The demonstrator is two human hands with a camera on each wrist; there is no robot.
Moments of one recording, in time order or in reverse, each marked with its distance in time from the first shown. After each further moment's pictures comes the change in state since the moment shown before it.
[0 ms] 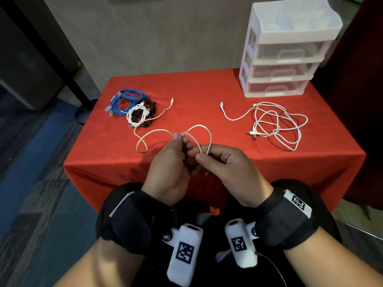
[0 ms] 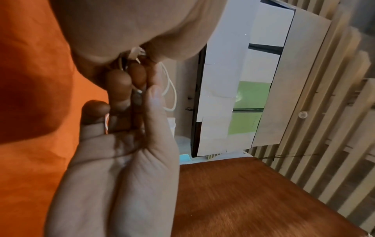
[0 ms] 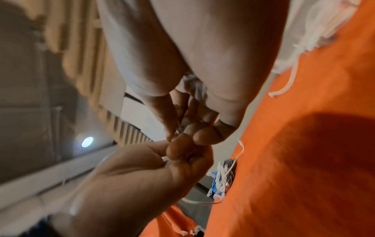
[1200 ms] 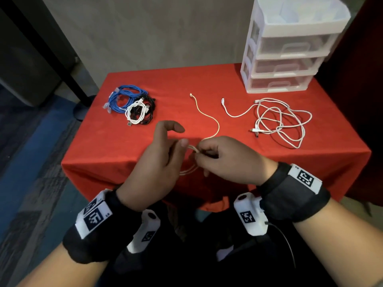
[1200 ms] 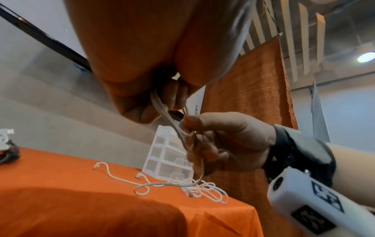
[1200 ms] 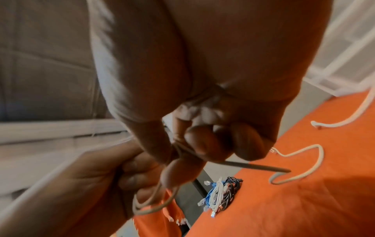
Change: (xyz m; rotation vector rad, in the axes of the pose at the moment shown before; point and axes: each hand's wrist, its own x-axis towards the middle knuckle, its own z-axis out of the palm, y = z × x) left_hand -0.009 0.024 -0.045 1.038 -0.265 0.706; right_hand 0.033 -0.027 -0.011 -0.722 -0.300 0.004
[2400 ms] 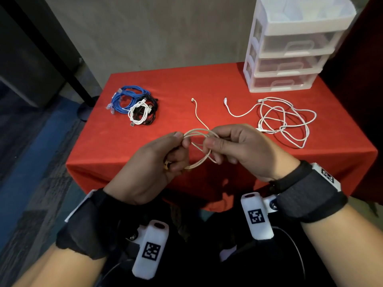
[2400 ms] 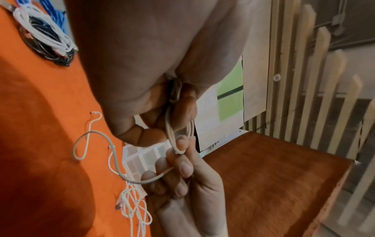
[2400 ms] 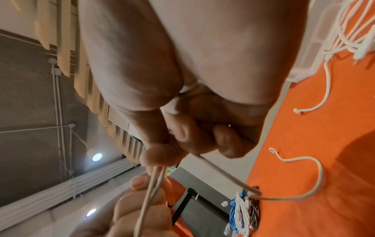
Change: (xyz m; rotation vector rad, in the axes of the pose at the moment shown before) left_hand 0.008 0.022 -0.012 -0.852 -0.144 -0.533; right_hand -0.012 -0.003 -0.022 0.535 0.050 -0.001
